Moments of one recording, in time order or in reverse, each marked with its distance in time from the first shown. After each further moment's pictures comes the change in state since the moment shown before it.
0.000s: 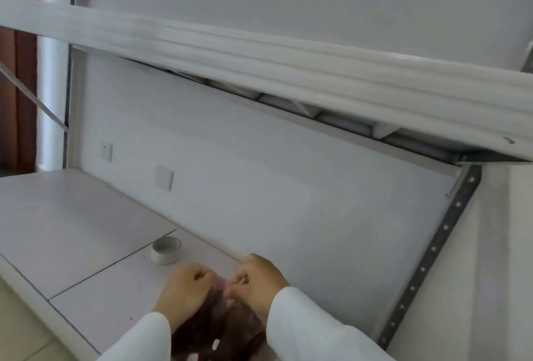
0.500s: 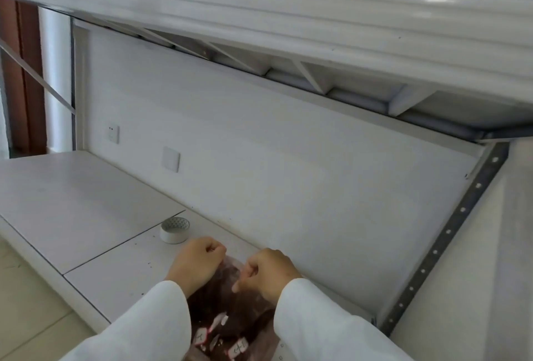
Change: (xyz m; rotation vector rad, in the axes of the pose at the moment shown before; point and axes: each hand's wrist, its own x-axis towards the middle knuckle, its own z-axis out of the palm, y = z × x) left_hand 0.016 -0.007 0.008 0.062 -0.006 0.014; right_hand 0.003 0.024 0.016 -0.011 -0.025 0.109
